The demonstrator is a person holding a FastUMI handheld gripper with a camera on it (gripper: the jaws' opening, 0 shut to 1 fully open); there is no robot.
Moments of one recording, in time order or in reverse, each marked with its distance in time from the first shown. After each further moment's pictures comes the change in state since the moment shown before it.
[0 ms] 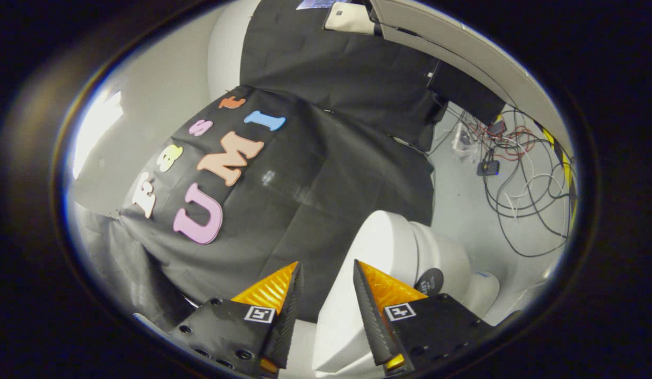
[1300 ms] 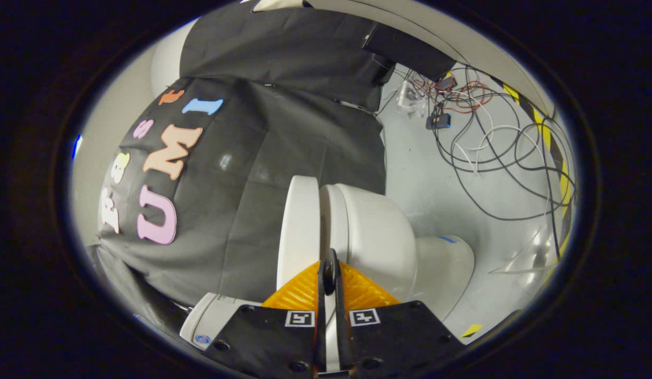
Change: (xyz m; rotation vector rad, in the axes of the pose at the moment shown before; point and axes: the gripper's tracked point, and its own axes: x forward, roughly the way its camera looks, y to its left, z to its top) arm 0.009 -0.095 -0.042 0.095 0.200 -0.194
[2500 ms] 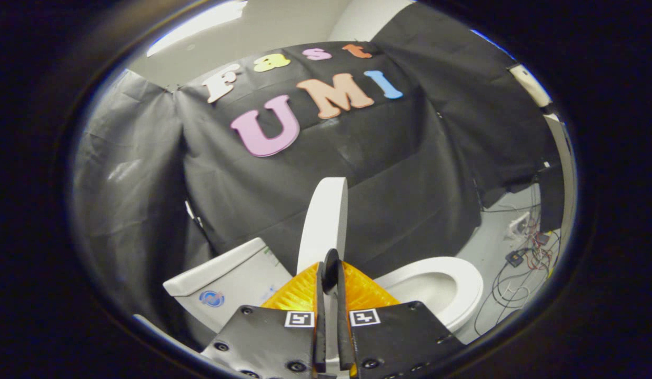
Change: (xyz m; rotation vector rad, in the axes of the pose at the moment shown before) arm -0.065 0.281 -0.073 -0.843 -0.028 0.360
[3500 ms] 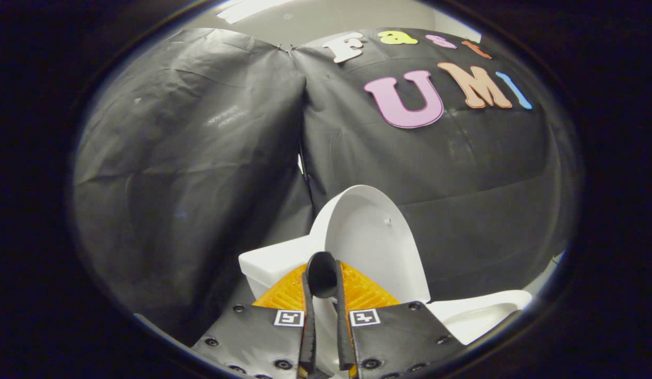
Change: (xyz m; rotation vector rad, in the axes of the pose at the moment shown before) arm 0.041 0.172 -0.051 -0.257 0.133 0.519
